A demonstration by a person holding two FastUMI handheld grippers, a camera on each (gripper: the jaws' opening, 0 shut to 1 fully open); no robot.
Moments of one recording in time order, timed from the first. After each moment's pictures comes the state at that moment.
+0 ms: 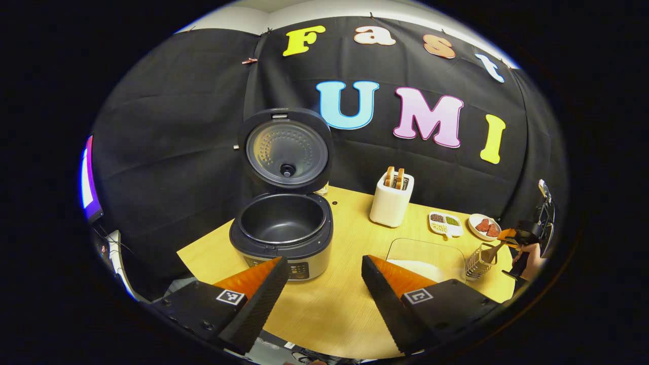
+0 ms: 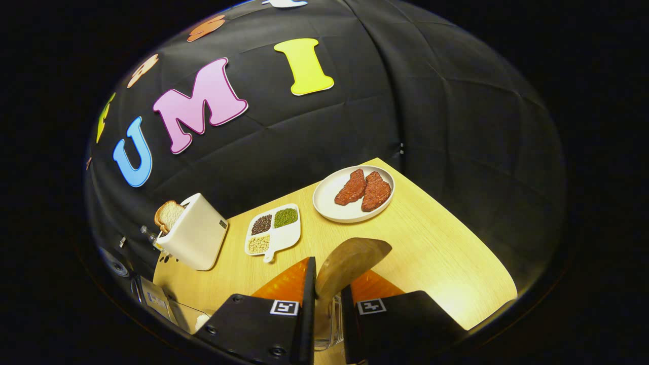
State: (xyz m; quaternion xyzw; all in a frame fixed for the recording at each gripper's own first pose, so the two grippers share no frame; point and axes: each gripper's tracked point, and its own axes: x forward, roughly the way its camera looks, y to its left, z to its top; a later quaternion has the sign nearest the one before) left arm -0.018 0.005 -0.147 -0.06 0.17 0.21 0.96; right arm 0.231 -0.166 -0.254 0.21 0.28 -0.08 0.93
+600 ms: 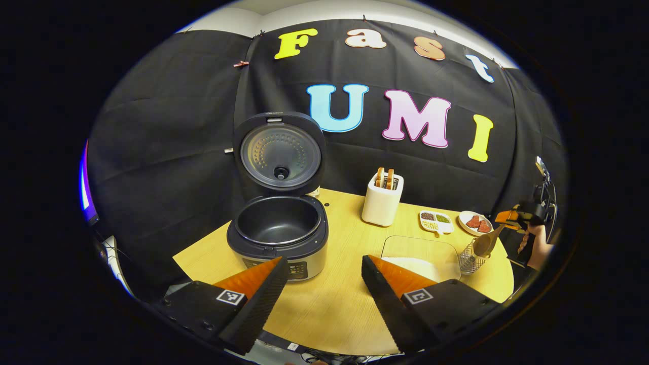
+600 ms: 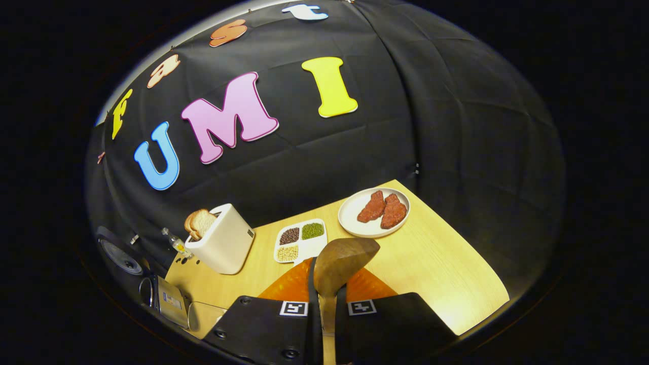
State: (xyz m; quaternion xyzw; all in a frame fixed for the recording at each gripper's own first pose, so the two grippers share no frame) left arm -0.030 0.009 -0.145 -0.06 0.15 0.18 0.97; right arm 0.215 -0.141 -0.169 0.19 0.21 -0.04 0.96
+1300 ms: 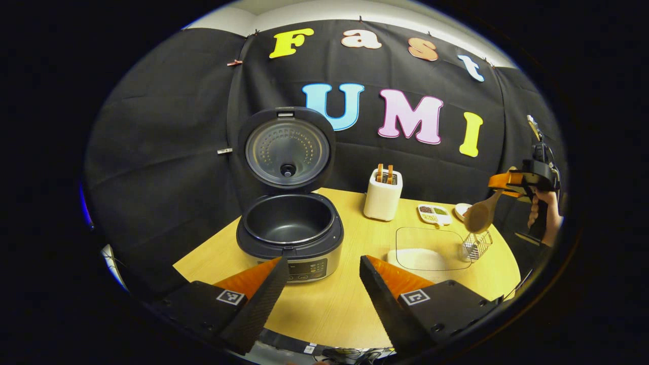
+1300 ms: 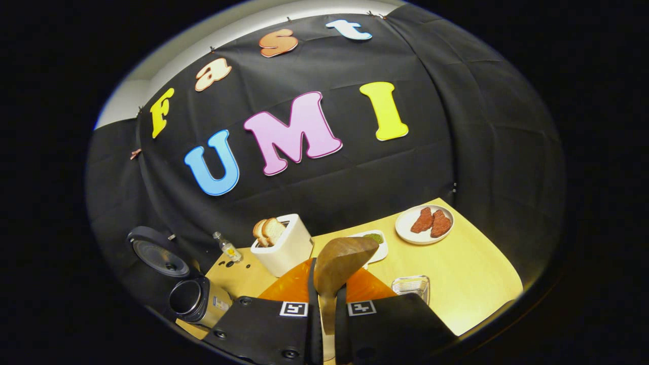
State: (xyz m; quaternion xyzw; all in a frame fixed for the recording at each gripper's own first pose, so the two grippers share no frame) left arm -0.051 0.050 -0.158 -0.05 0.16 0.13 0.98; right arm 0.165 -0.004 -0.097 0.19 0.16 0.05 0.97
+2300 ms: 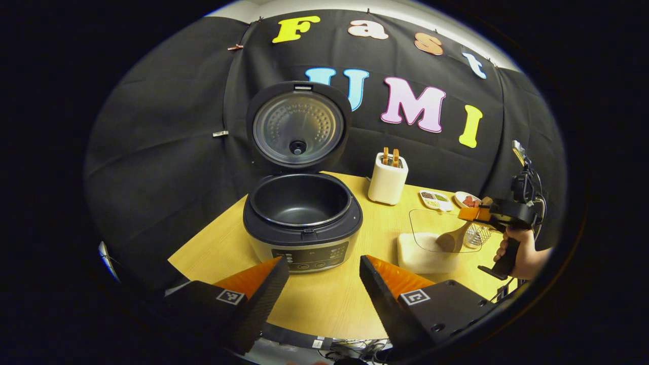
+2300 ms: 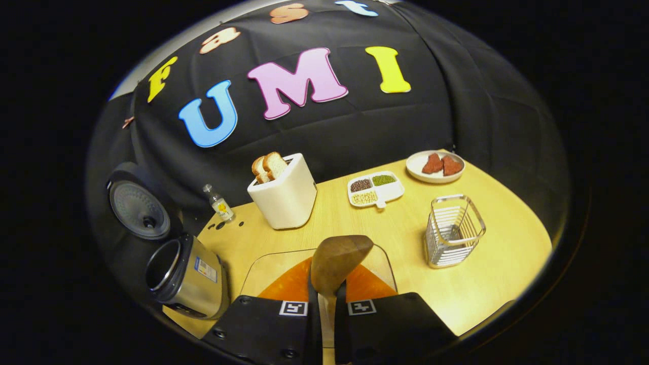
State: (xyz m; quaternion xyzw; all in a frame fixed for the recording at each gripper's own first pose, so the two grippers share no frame) left arm -0.057 0.096 -0.199 -0.06 0.20 0.11 0.97; right arm 0.127 0.085 -0.230 0.21 0.25 0.02 0.94
